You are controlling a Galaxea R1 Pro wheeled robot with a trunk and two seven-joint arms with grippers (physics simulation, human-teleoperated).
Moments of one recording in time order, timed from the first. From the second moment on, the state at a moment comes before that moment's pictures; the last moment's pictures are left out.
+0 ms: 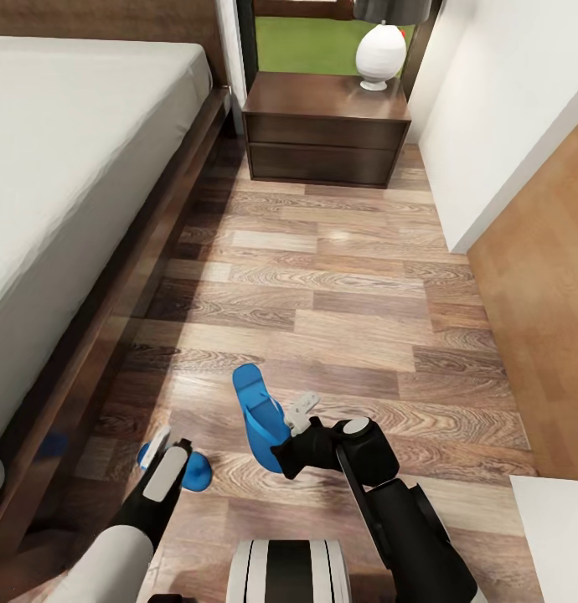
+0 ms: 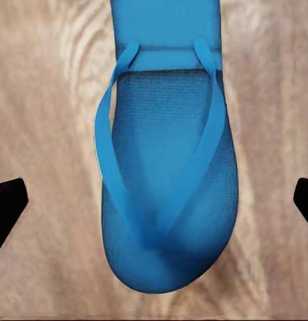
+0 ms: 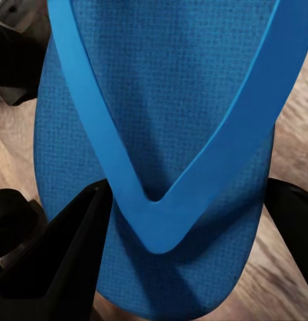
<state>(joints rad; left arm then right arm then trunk) -0.62 -0.08 0.14 -0.71 0.97 -0.04 0.70 -0.45 0.17 0.36 -1.61 0.52 1.04 0.78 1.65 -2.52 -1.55</state>
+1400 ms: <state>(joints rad) -0.48 -0.07 -0.01 -0.88 0.97 0.04 0.69 -0.45 0.17 0.36 -1.61 0.52 1.04 0.78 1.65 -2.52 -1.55</state>
